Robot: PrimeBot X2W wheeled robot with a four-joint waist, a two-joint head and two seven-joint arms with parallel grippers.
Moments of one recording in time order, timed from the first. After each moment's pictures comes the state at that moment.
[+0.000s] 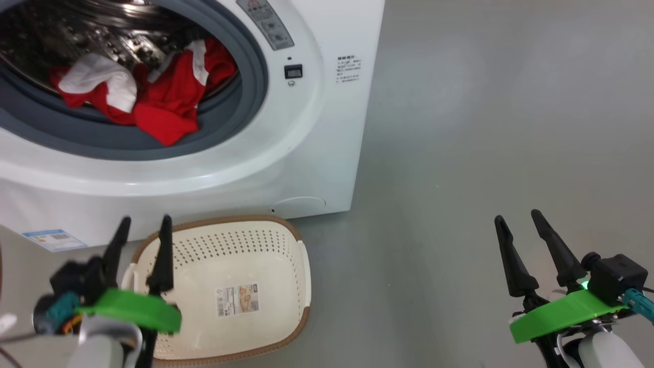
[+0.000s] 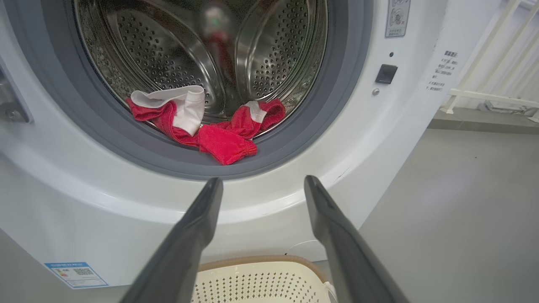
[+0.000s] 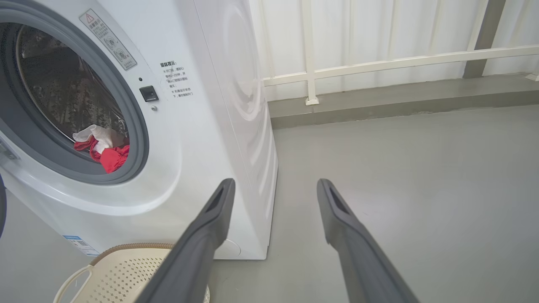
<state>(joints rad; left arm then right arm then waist) -0.31 0.10 0.03 0.46 -0.27 -0.13 -0.26 -0.10 -0.15 0.07 0.23 0.44 0.12 -0.26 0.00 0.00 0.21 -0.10</state>
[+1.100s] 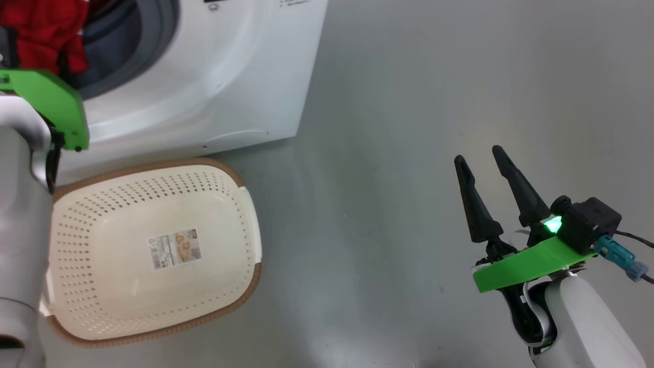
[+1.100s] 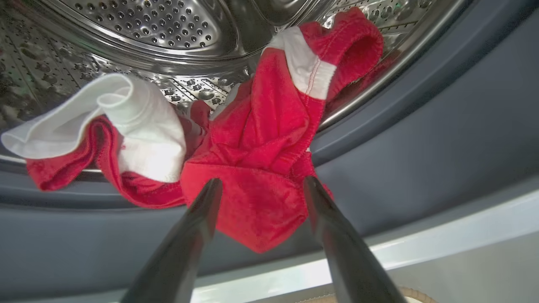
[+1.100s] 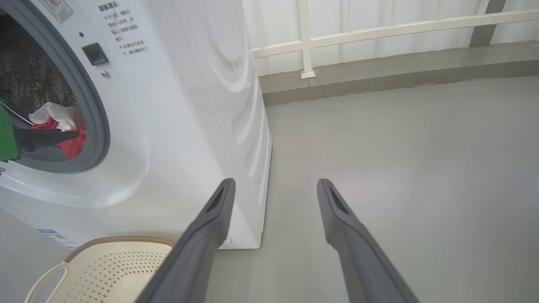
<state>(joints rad) -1.19 0.25 -0.12 1.21 -0.10 -0.02 -0.02 -0.30 -0.09 0.15 0.22 0.44 0.12 -0.26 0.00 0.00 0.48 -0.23</state>
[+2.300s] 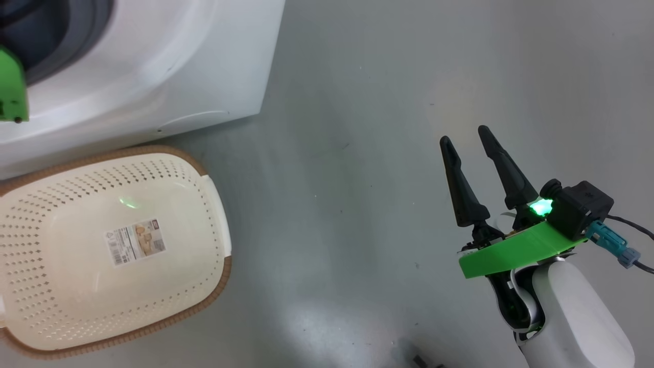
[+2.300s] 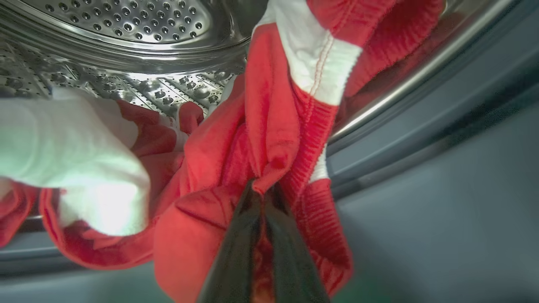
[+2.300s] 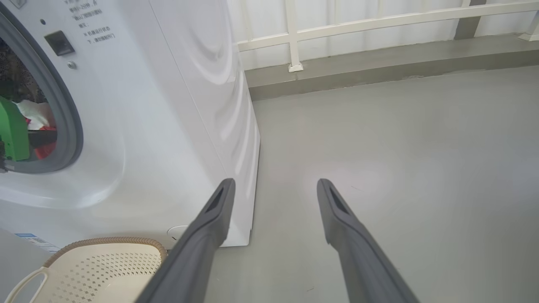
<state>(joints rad) -1.34 0.34 -0.22 1.30 -0.06 0.02 0.01 -0.35 -0.06 0.17 0.21 0.45 0.12 -0.26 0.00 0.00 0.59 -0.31</state>
